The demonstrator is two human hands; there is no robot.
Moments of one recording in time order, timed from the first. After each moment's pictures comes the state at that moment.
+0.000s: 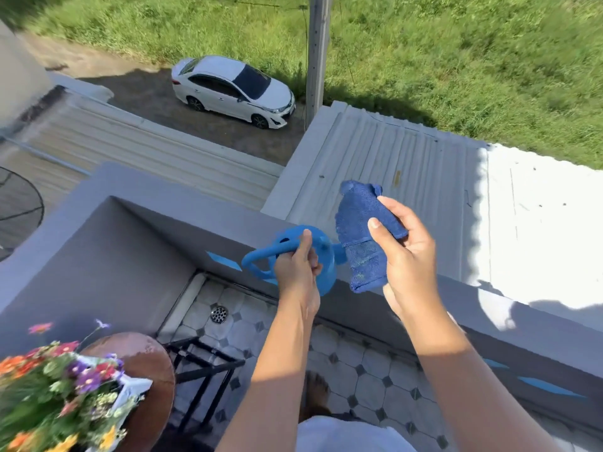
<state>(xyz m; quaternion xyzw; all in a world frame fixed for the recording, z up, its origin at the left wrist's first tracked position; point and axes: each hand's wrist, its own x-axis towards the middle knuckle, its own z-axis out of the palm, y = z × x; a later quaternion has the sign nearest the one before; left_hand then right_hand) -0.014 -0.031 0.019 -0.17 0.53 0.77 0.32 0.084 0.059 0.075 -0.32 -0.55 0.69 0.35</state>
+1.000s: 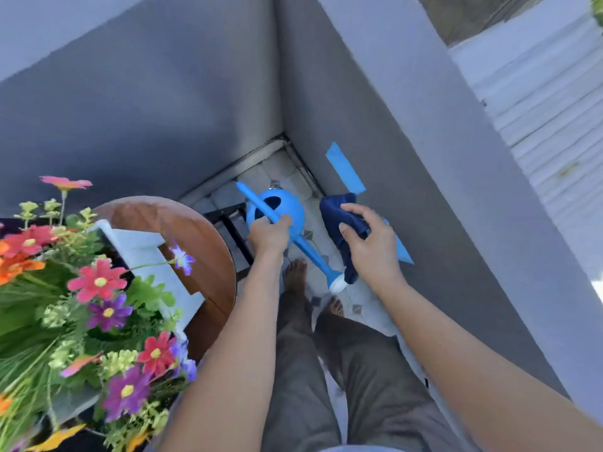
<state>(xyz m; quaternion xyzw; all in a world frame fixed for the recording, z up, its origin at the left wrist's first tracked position) -0.208 -0.272 -0.319 -0.45 0.69 0.52 0.23 -0.163 -0.111 -0.244 -0.25 -0.81 0.51 -0.13</state>
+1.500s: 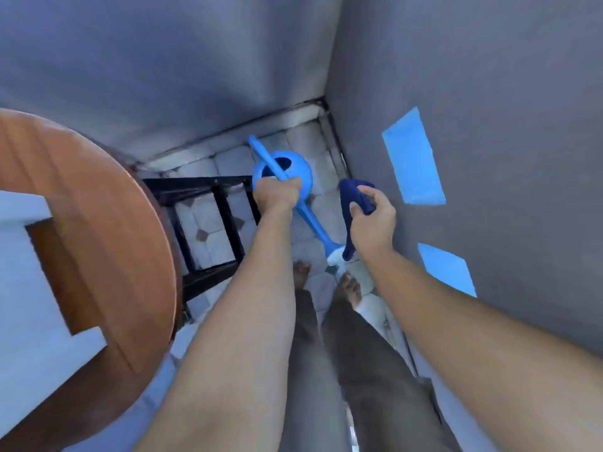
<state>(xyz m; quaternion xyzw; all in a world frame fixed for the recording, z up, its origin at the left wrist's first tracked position) -0.270 -0.289 -0.532 -0.54 0.67 0.48 0.19 -0.232 -0.132 -0.487 -0.31 -0.81 0.47 -0.18</state>
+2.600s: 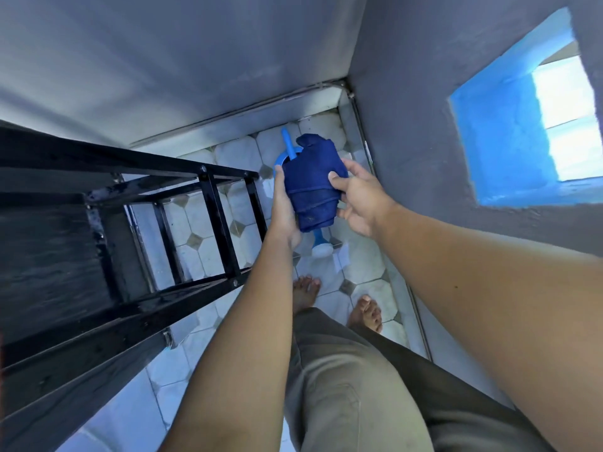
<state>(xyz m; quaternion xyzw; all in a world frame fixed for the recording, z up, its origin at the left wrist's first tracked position) -0.231 -0.290 -0.678 -0.47 0.31 0.81 0.16 -0.281 -0.170 -0.623 -0.33 -0.54 0.68 -0.37</state>
